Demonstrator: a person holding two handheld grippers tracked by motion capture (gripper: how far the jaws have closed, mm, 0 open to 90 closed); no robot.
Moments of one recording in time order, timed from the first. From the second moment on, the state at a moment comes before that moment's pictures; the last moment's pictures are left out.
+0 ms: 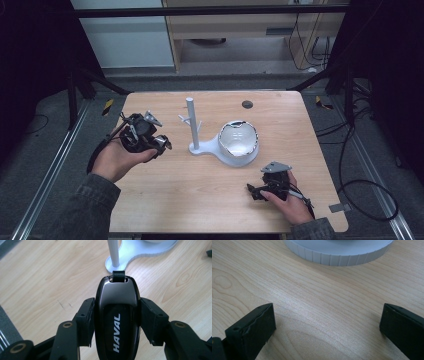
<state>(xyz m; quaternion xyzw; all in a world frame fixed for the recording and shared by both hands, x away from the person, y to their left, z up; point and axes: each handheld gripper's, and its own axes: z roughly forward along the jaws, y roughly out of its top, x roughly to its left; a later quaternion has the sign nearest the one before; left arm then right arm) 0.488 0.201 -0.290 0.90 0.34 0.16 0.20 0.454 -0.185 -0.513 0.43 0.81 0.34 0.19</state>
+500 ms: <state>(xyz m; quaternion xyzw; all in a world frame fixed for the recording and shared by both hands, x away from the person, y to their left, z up) 0.492 0.196 -0.260 0.90 0.34 0.18 0.21 0.454 -0.184 -0.513 0.44 0.81 0.34 0.19</state>
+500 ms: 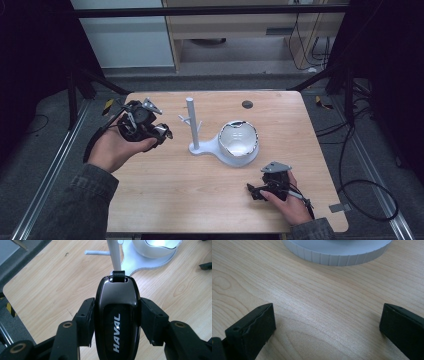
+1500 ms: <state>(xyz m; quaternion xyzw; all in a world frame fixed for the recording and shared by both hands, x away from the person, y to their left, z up) 0.500 0.183 -0.230 0.91 0.32 0.19 0.19 0.454 -0.184 -0.513 0.44 0.81 0.34 0.19</state>
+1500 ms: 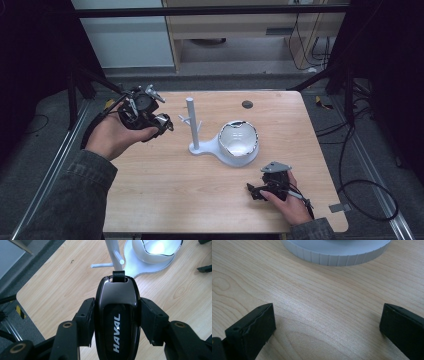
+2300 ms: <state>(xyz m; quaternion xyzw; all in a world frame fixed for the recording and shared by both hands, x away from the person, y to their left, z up) 0.511 0.155 -0.221 0.92 0.30 0.19 0.18 0.454 -0.183 -0.513 0.44 0.81 0.34 0.19</state>
